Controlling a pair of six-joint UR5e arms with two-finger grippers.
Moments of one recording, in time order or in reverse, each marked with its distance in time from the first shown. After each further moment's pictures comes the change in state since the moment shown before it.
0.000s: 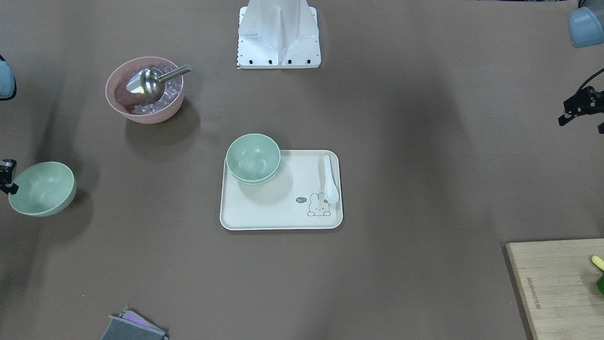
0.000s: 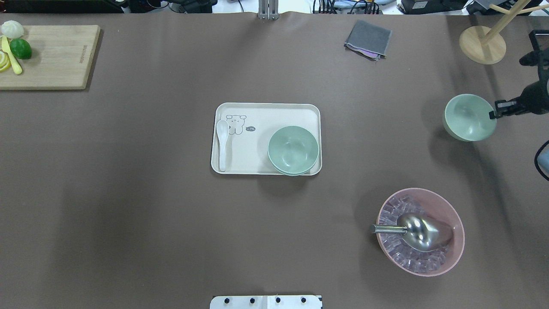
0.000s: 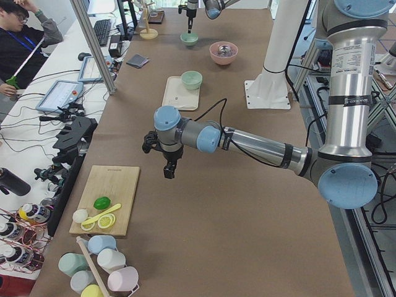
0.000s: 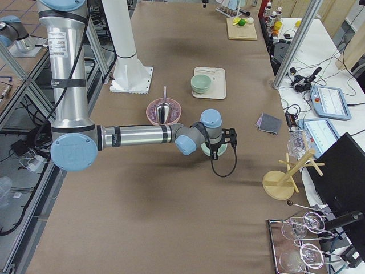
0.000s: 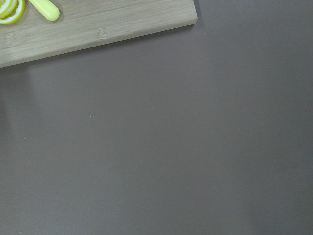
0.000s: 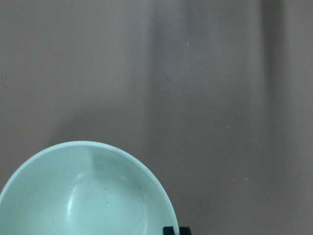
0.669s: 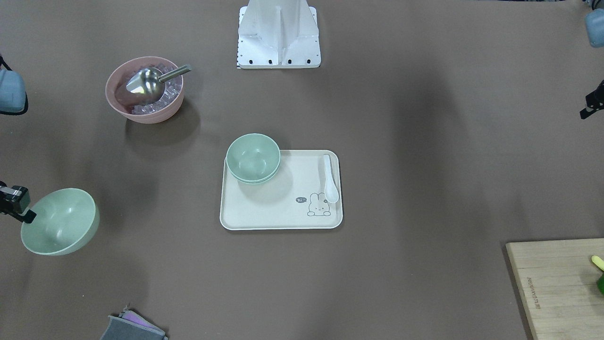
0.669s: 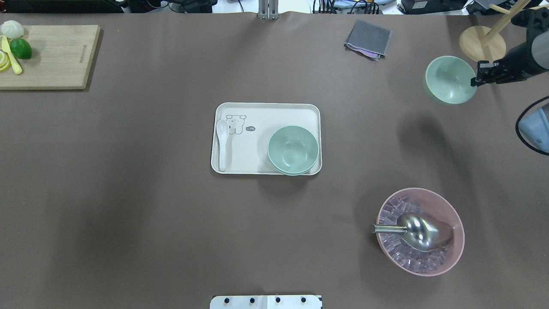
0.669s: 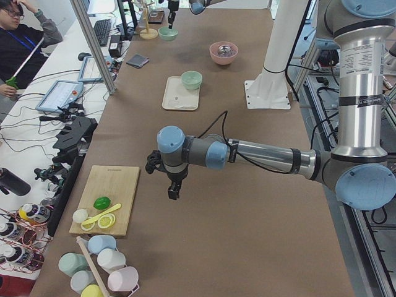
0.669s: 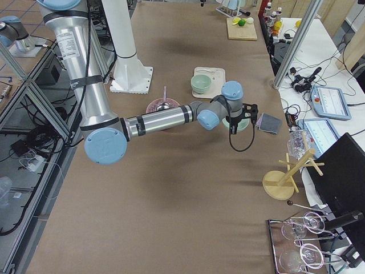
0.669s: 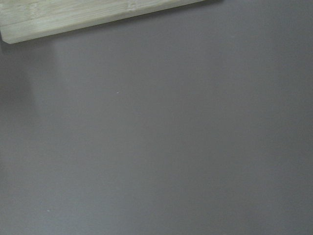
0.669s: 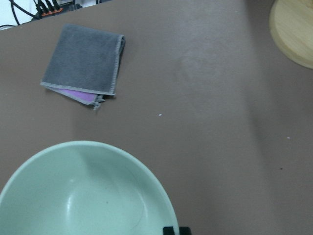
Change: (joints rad) left arm -0.109 0.073 0.067 0.009 0.006 0.194; right arm 0.016 0.242 0.049 -0.212 0.058 0.254
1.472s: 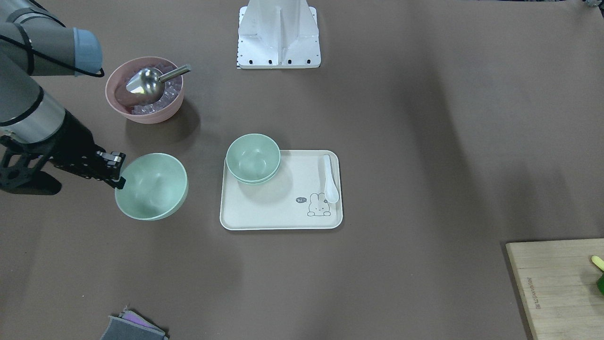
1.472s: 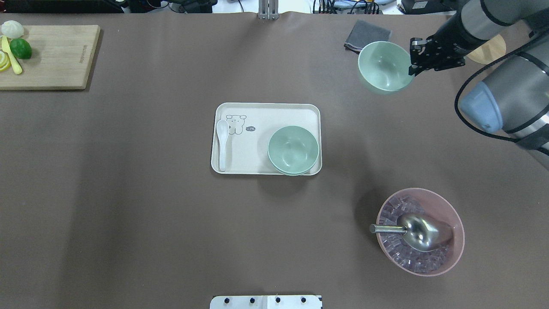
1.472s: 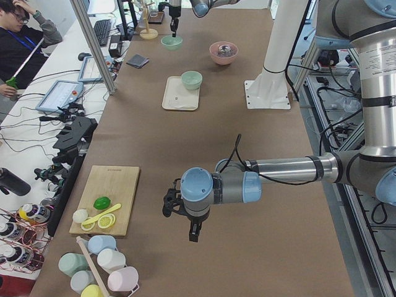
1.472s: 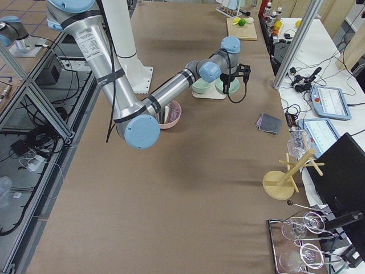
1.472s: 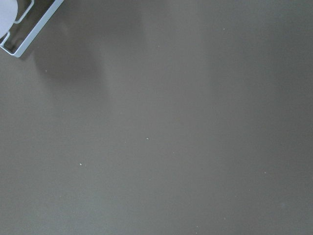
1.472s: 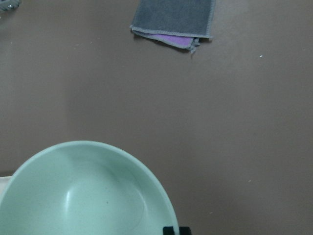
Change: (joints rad) left arm -0.195 0.125 0.050 0.014 0.000 0.178; right arm -0.185 0.180 0.147 -0.318 -0.029 0.116
